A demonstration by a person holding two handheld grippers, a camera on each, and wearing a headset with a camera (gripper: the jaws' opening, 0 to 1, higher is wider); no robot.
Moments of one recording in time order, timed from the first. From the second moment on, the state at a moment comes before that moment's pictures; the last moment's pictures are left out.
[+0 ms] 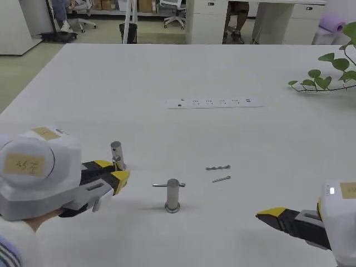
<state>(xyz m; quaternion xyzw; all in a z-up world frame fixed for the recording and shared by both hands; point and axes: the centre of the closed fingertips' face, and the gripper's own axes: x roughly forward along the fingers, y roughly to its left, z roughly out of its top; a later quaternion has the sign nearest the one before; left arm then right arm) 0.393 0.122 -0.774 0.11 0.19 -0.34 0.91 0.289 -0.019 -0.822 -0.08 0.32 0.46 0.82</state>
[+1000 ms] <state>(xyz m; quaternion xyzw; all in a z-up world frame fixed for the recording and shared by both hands) 0.312 0.024 -0.824 0.15 0.21 -0.55 0.80 0.276 -0.024 -0.829 -0.08 0.34 0.47 0.81</state>
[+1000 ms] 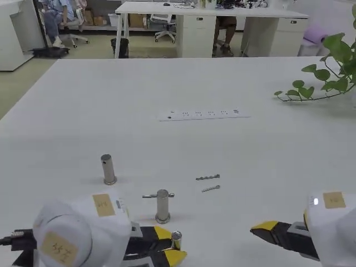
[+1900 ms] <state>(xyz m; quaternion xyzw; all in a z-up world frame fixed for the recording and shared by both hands) 0.311 0.015 -0.841 0.13 0.21 -0.54 0.80 0.273 -0.039 -0.838 -0.08 0.37 0.44 0.82</state>
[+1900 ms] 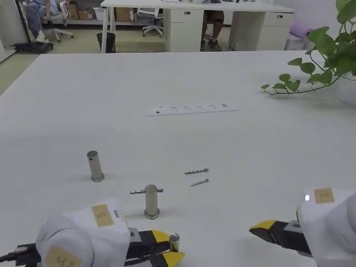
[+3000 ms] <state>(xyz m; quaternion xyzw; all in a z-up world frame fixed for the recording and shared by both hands) 0.277 0.051 -0.832 0.05 0.25 -0.51 0.82 0.303 -0.069 -0.811 -0.11 0.34 0.43 0.83</state>
